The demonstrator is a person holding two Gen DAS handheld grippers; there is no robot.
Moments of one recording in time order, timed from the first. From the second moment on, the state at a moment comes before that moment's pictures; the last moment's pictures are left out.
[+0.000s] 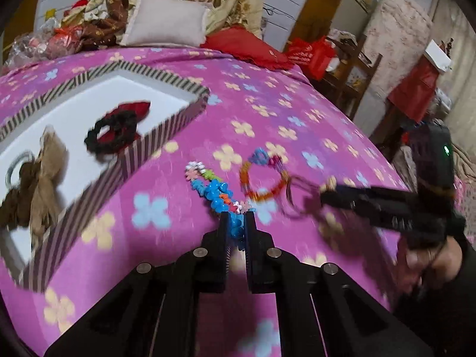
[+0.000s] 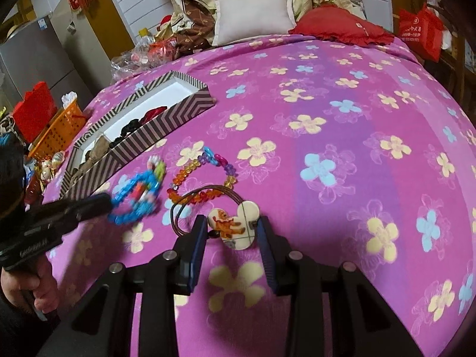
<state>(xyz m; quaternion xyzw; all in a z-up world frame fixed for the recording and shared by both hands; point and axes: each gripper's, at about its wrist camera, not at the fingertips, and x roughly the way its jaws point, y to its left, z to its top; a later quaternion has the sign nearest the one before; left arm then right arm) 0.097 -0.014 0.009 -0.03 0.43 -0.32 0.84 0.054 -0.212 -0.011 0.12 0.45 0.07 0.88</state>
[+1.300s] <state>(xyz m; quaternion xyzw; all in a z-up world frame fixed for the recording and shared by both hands) 0.125 -0.052 -0.016 0.05 0.43 -0.28 0.86 0.050 -0.194 -0.026 0.07 0.46 0.07 0.88</state>
